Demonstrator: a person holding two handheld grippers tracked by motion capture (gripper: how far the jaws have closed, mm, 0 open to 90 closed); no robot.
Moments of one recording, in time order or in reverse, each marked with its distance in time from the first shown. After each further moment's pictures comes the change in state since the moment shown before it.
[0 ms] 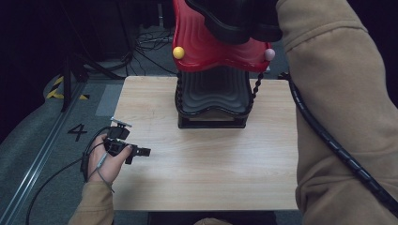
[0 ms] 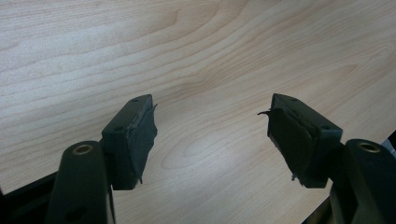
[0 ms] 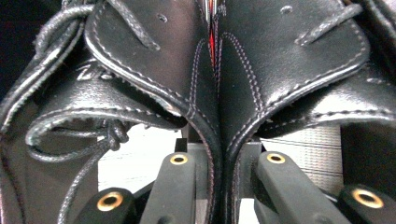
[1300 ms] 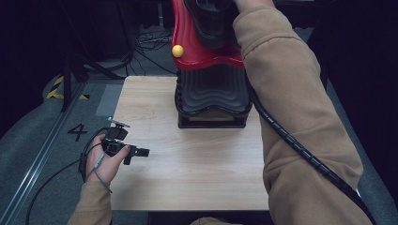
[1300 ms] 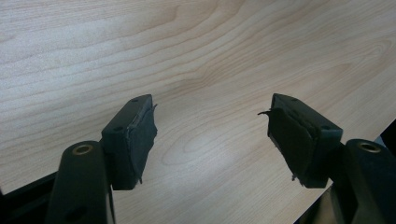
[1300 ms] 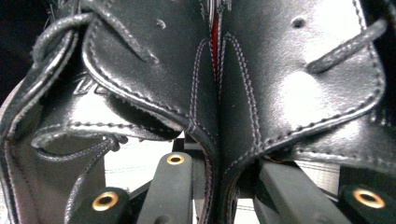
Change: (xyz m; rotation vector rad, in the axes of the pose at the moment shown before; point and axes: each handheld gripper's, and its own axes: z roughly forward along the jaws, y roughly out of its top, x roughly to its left) left arm 0.003 -0.002 -0.002 -0.003 -0.023 -0.008; right arm 0.011 0.022 0.075 -0.101 -0.105 0.090
